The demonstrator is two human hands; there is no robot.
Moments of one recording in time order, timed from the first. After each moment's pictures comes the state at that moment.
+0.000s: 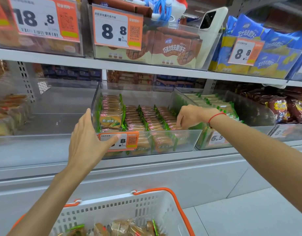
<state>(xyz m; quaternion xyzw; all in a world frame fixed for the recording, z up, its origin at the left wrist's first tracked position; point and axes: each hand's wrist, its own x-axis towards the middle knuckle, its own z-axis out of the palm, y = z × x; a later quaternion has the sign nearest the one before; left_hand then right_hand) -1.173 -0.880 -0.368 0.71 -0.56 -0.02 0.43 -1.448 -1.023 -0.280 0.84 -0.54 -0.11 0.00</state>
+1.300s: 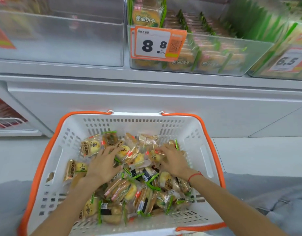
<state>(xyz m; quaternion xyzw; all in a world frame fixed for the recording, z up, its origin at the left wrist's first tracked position) -1.152 -0.724 -0.622 0.75 -0.62 -0.25 0.00 -1.395 -0.817 -0.645 0.84 -0.49 -0.01 -0.25</state>
